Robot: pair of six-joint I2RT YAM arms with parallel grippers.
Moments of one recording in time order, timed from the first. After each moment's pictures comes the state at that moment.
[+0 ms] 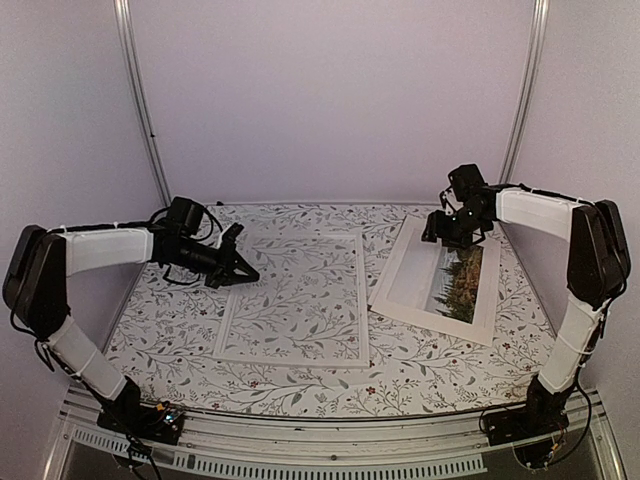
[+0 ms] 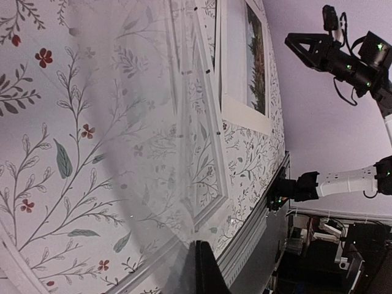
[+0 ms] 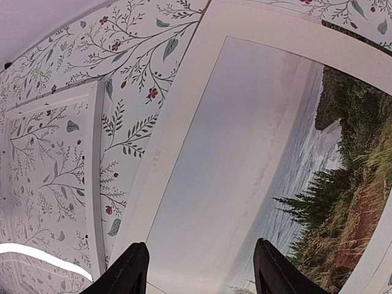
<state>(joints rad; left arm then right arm) -0.33 1.56 0.96 -0.33 0.81 -0.51 0.31 1.82 1.40 -0.55 -0.09 0.40</state>
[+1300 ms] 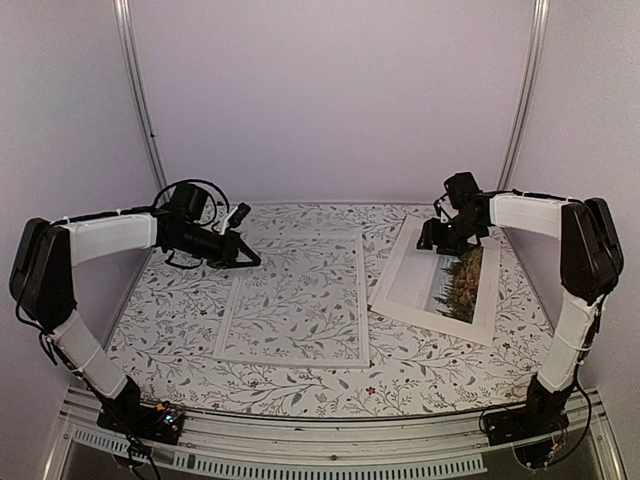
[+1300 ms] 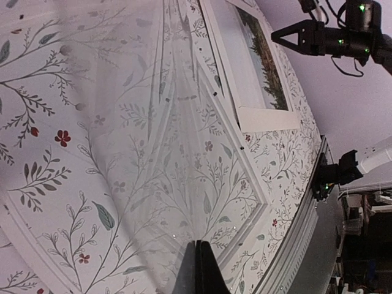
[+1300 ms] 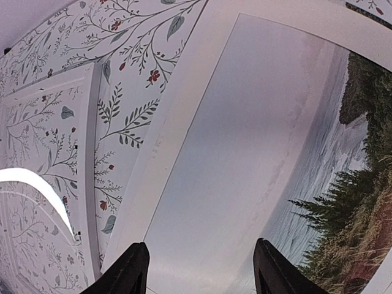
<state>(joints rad) -0.33 1.63 1.10 -0.40 0.73 -0.18 0.31 1.87 1.38 -0.51 -0.14 0.38</state>
